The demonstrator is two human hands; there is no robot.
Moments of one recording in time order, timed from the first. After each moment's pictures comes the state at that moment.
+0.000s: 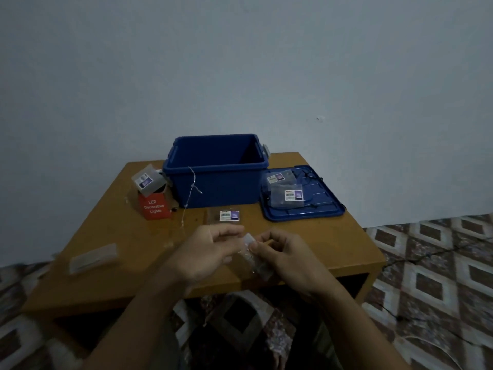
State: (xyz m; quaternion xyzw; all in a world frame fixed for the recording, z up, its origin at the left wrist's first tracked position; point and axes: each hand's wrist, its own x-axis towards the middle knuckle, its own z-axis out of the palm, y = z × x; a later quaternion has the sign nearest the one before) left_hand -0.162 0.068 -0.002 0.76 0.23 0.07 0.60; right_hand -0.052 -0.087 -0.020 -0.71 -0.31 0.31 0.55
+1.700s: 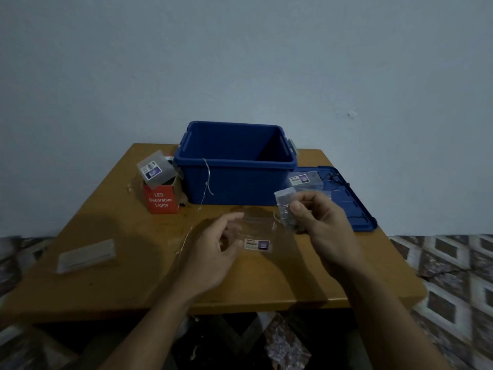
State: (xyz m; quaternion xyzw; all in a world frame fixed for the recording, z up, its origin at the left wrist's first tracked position) left_hand -0.128 0.122 -0.070 0.82 0.21 0.23 0.48; right_hand 0.014 -0.040 -0.016 -0.68 -0.31 0.18 0.64
